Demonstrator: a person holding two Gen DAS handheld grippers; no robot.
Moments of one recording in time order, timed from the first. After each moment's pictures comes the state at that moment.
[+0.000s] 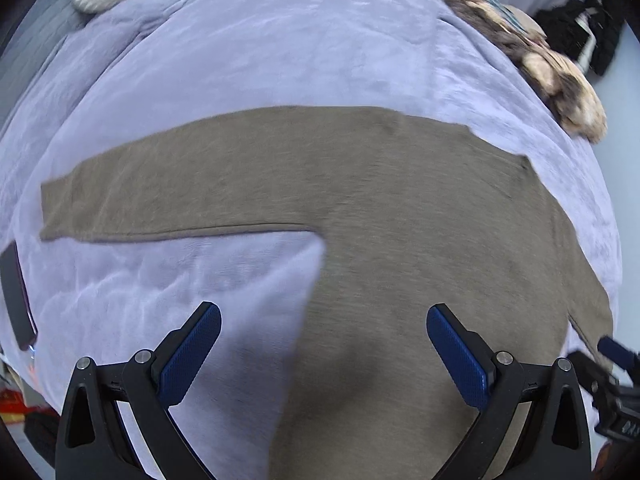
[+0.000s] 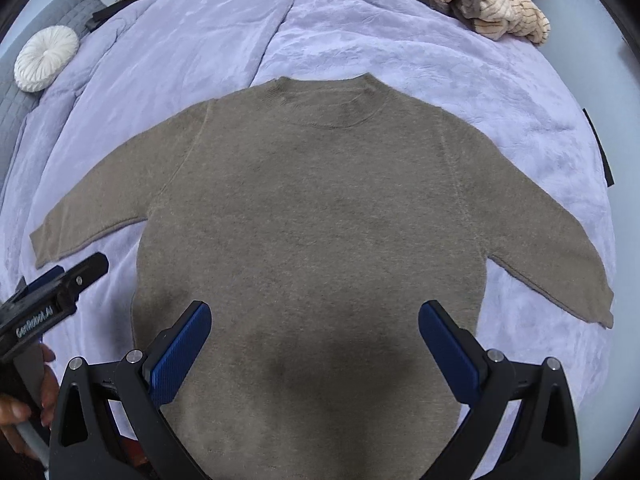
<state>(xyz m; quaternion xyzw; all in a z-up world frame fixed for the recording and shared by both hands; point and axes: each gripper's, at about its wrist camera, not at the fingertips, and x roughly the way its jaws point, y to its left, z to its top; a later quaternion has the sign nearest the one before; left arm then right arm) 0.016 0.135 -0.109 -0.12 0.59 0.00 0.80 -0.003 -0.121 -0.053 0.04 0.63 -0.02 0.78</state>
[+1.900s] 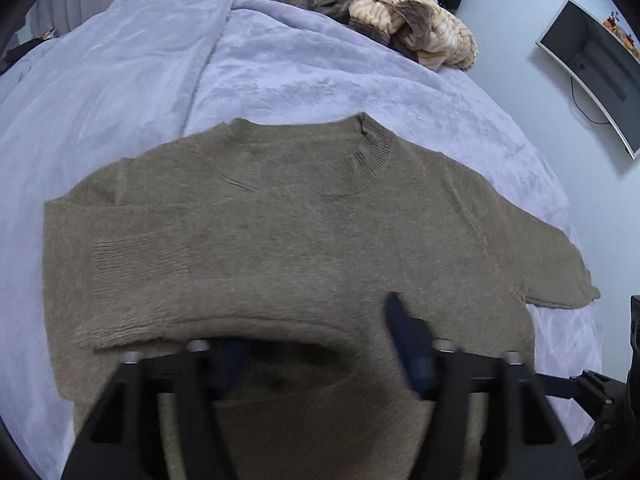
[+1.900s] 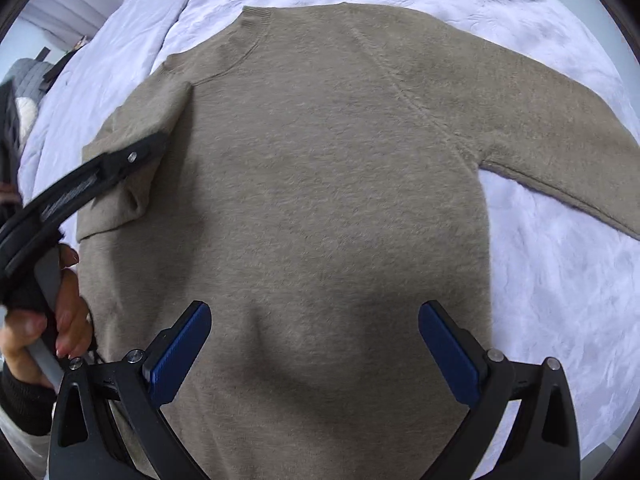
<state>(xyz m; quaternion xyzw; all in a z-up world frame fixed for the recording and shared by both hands) 0.082 -0.030 -0.140 -0.01 0.52 -0.24 0.82 -0.012 -0.206 -0.138 0.17 0.63 -0.07 0.75</state>
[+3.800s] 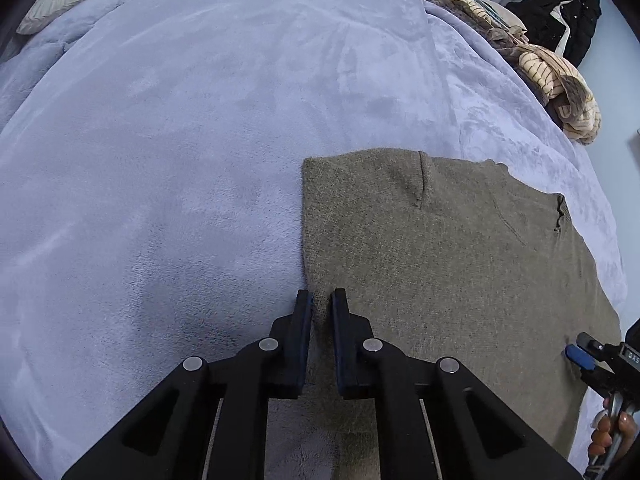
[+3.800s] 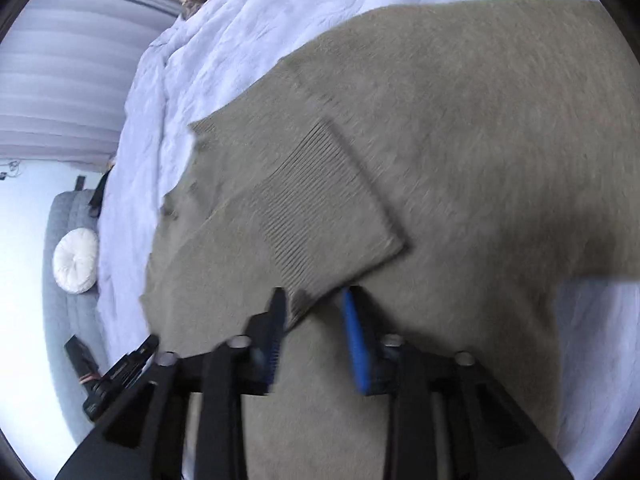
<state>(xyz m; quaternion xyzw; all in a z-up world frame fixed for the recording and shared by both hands) 0.149 0.145 -0.169 -0.08 0.58 -0.08 0.81 0.084 -0.239 -0.188 0.43 0.52 -0.01 0.74</state>
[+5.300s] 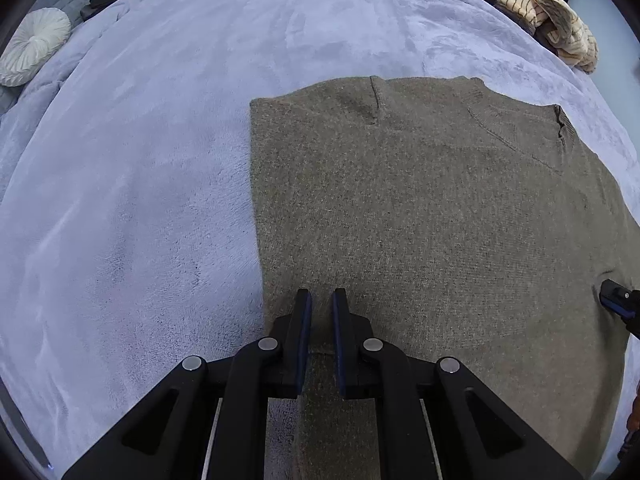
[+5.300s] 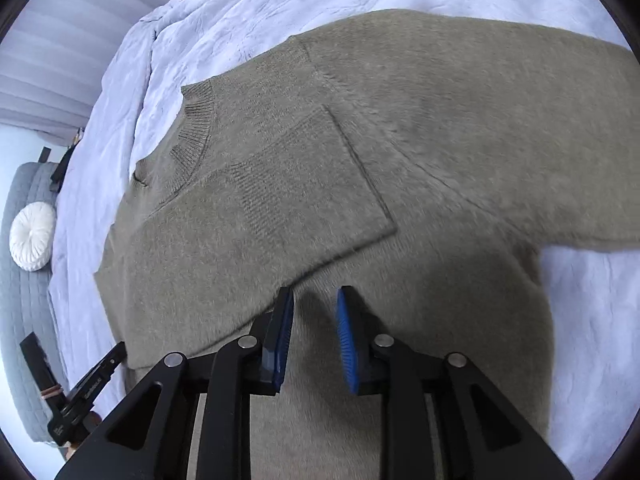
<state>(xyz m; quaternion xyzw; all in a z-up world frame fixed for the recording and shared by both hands) 0.103 0.096 -0.171 0.03 0.60 -0.06 0.79 0.107 -0.179 -0.156 0.34 0.56 -0.08 0.75</state>
